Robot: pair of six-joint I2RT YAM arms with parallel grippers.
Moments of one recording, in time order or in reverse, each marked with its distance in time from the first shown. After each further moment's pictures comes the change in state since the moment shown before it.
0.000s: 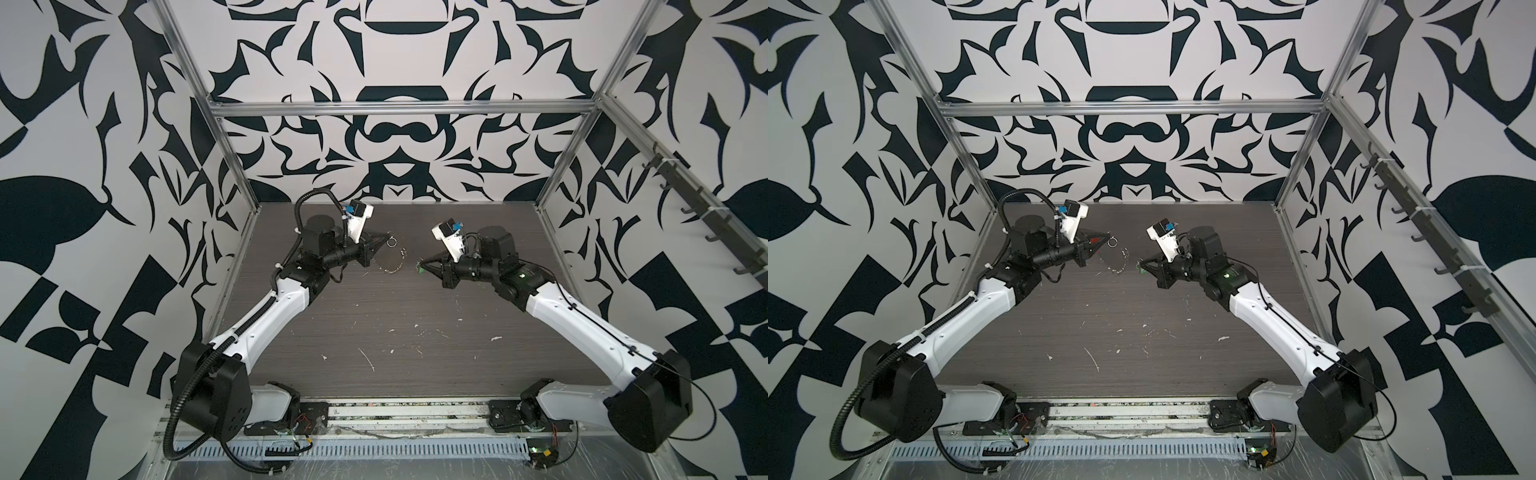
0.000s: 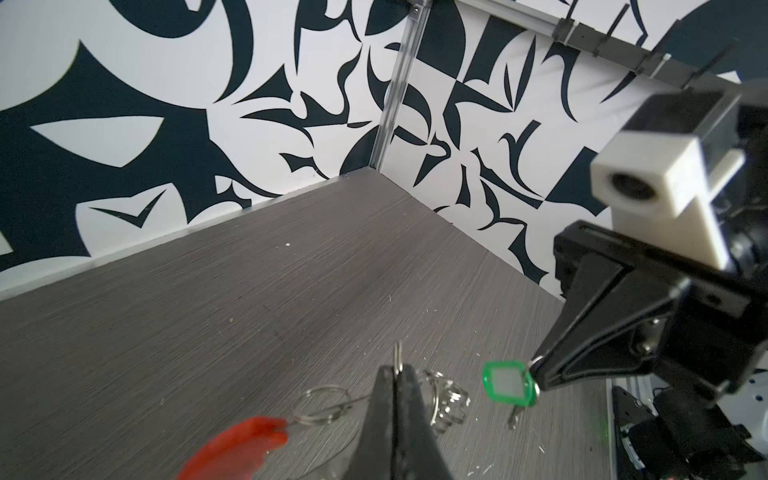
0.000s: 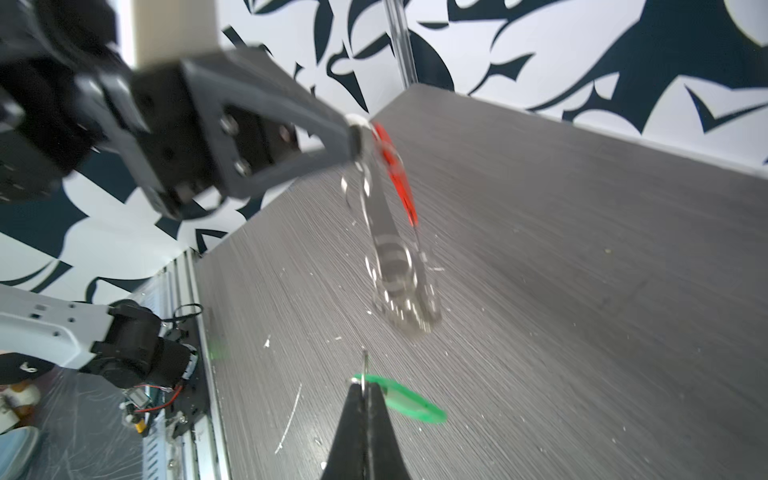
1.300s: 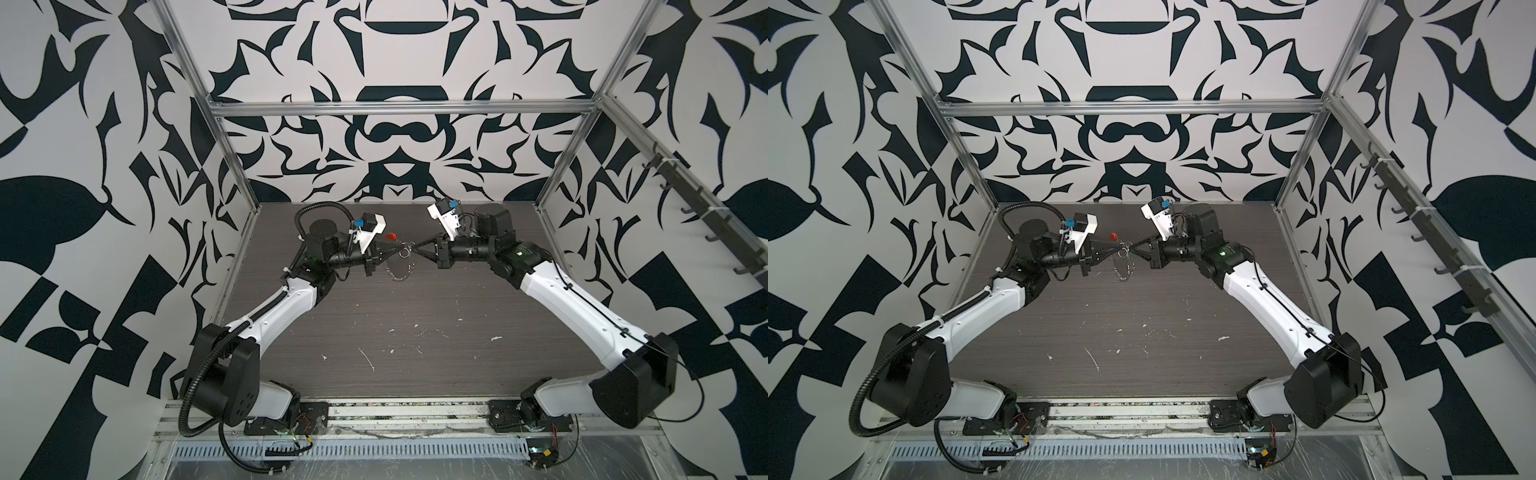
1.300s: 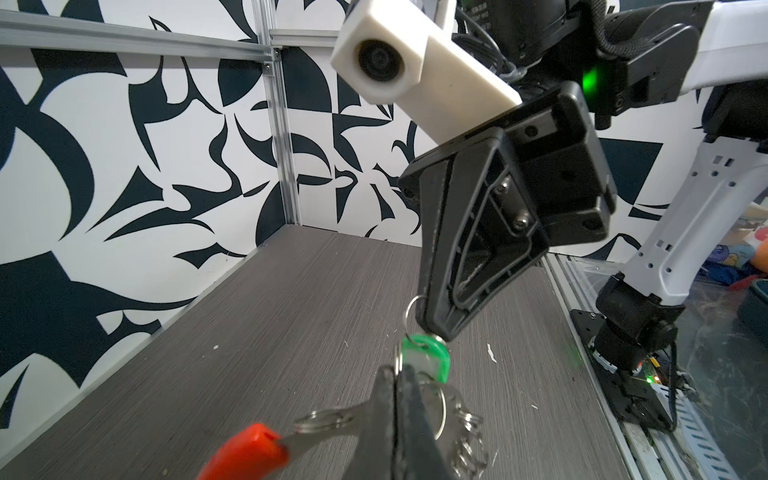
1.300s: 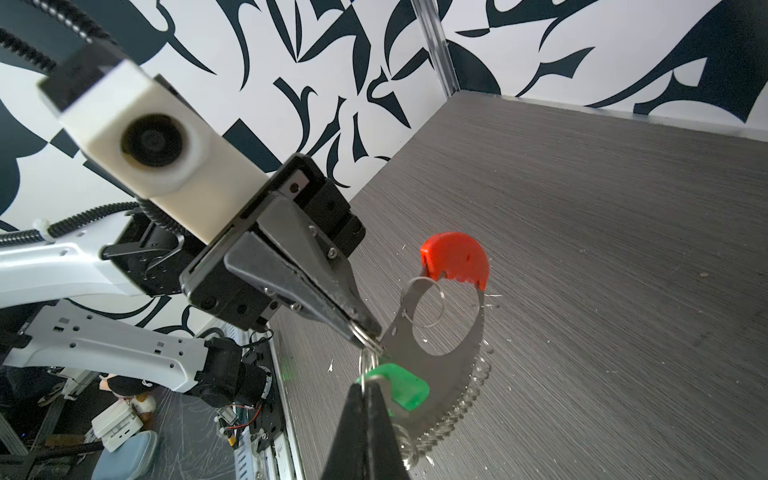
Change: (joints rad) left arm -0.003 0.071 -0.064 0.312 0.333 0.168; right arm -0.006 0.126 0.210 -0.067 -0.138 0.150
